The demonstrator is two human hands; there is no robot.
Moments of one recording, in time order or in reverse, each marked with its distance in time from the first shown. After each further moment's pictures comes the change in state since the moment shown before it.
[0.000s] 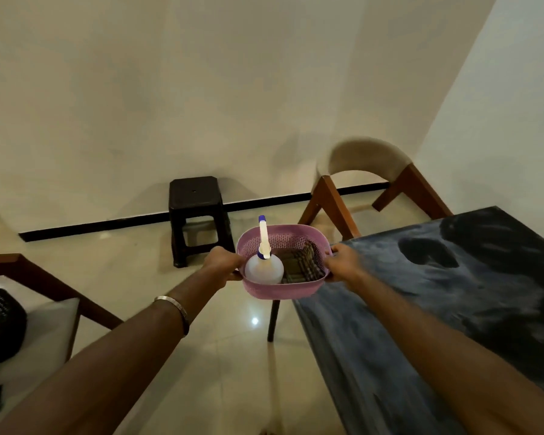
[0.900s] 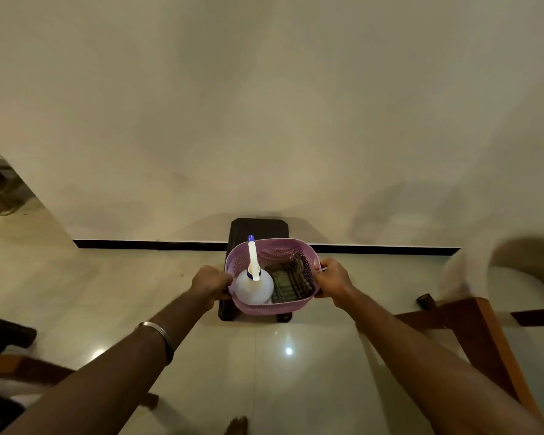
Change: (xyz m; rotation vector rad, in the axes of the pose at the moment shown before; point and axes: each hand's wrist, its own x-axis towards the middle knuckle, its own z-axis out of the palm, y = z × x) left_hand 0.430 0.098 -0.249 -0.131 0.257 -0.193; right_hand 0.395 -0.285 0.290 -0.080 -0.260 -0.062
